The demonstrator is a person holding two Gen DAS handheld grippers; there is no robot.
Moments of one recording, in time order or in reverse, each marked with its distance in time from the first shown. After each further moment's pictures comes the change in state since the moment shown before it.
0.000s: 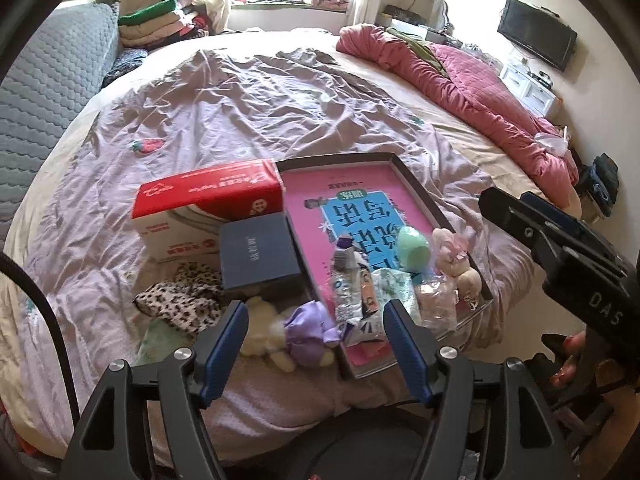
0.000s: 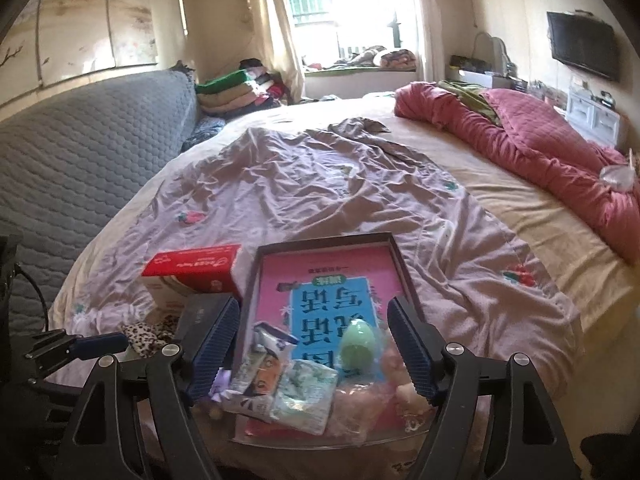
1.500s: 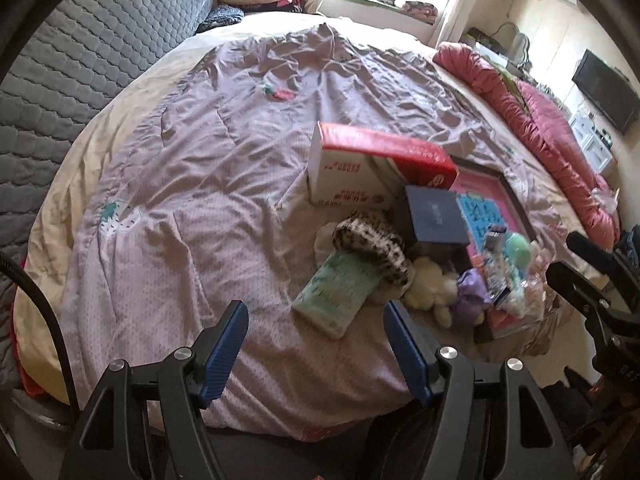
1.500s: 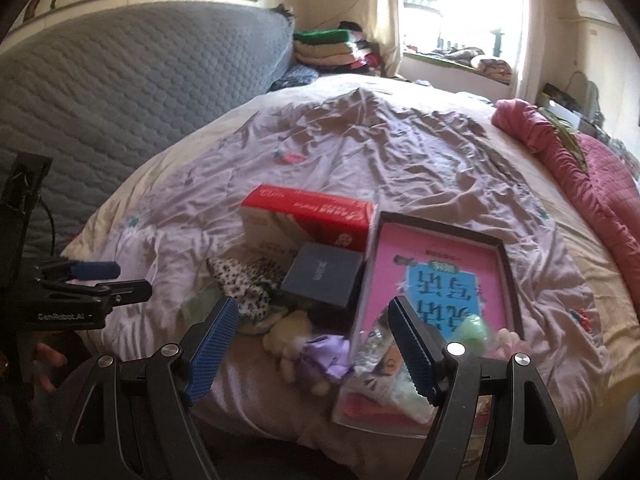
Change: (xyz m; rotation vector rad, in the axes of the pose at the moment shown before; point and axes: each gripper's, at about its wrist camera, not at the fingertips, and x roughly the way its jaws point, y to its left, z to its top) left arm -0.025 0.157 -0.060 -0.242 0.029 0.112; right arm 0.027 0.123 -0.029 -0.321 0.139 0.167
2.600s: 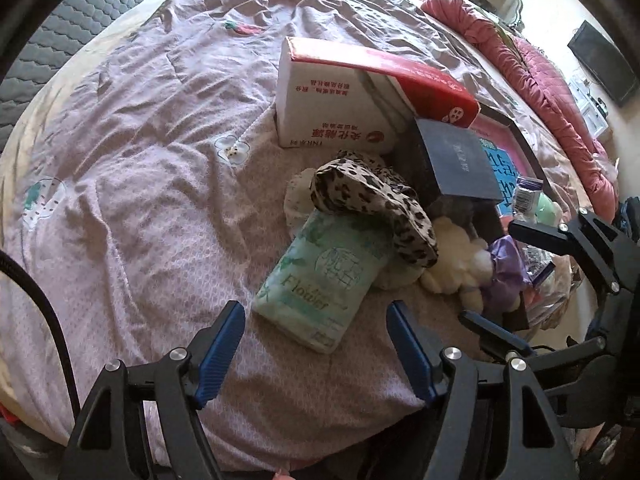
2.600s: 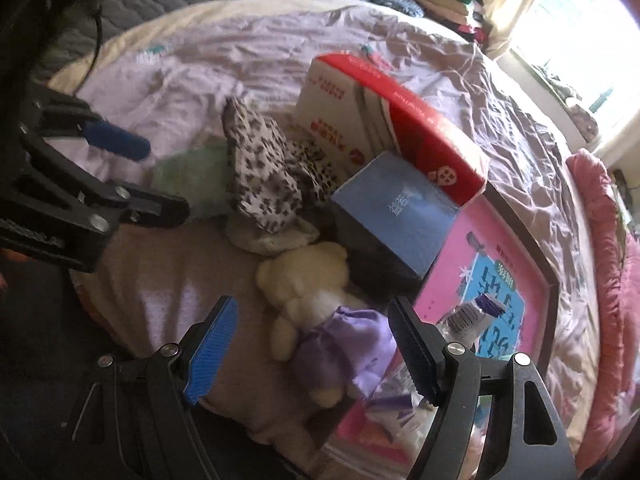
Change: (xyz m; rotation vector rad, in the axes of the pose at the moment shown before) left arm 0.089 -0.007 0.003 0.048 0.174 -0.065; right arm 0.127 0.042 -0.037 -0.461 0.324 -0.002
